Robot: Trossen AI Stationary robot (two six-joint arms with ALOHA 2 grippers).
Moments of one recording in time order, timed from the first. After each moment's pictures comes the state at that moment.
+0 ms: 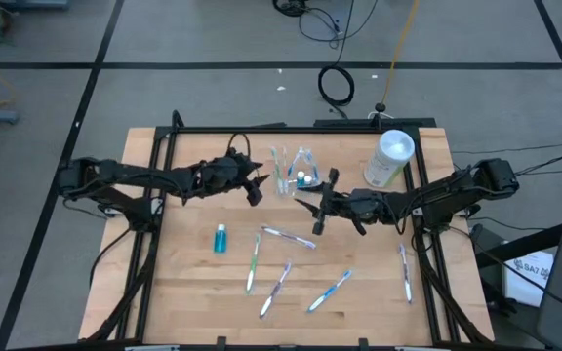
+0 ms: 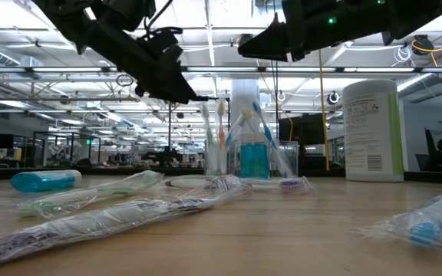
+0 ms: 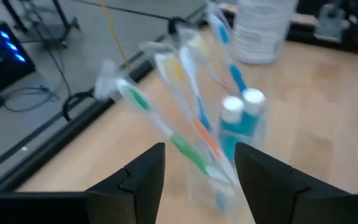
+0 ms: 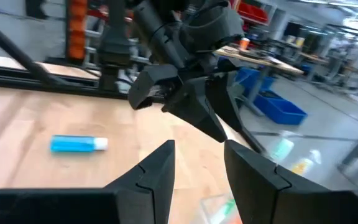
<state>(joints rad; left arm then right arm) 0.18 1.37 0.71 0.22 -0.31 -0.11 0.12 1.42 0.66 0.66 0.44 -0.20</state>
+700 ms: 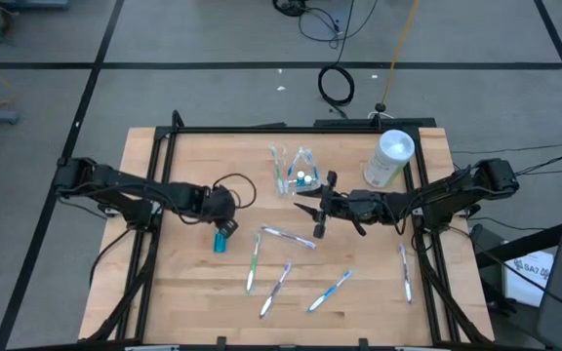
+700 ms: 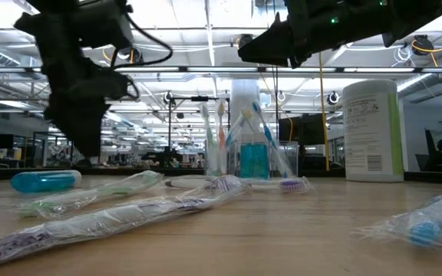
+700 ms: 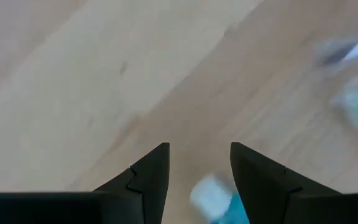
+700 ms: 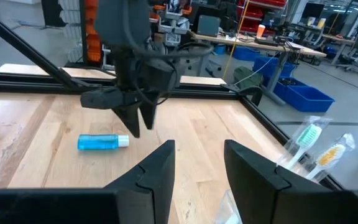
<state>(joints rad) -0.05 1.33 0.71 -0.64 -0.19 -0.82 0.12 1.41 0.66 0.62 0.39 -0.09</state>
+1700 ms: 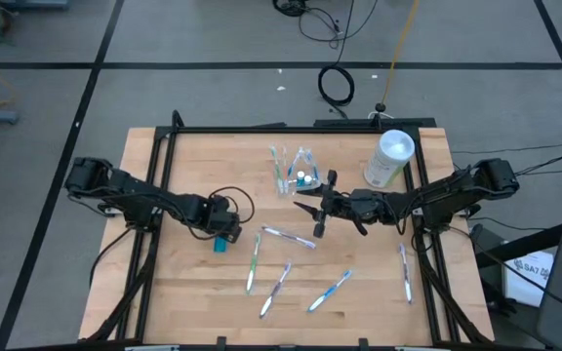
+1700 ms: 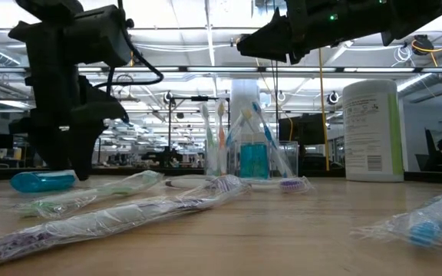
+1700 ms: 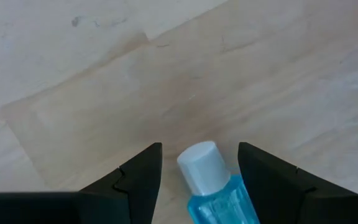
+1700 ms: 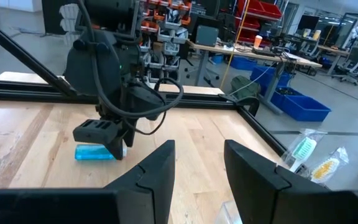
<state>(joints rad) -0.15 1.47 0.71 -0.67 -0.16 -1.24 0.12 1.42 0.66 0.66 0.39 -0.12</state>
